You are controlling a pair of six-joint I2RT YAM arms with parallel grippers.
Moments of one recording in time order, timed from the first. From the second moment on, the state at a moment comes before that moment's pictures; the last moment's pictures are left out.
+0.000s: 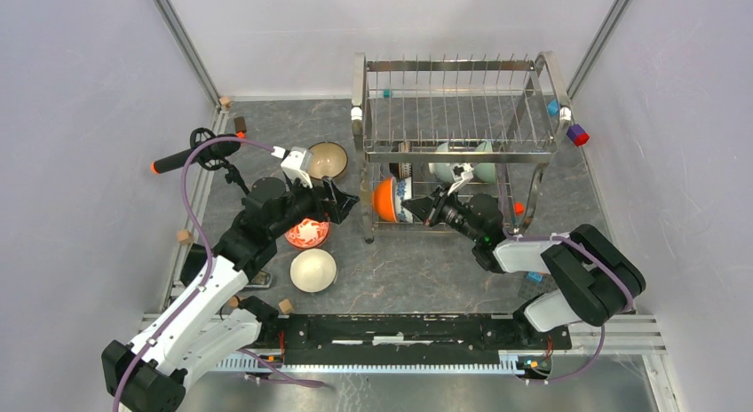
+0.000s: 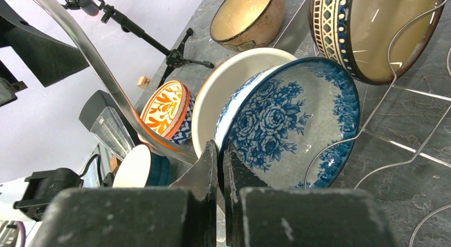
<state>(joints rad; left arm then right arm) -0.51 0.82 0.69 -0.15 0.16 -0.39 0.58 1.47 0.38 1.03 -0.28 0.66</state>
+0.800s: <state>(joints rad) -0.51 0.83 0.69 -0.15 0.16 -0.39 0.51 1.56 0.30 1.36 -0.38 0.97</state>
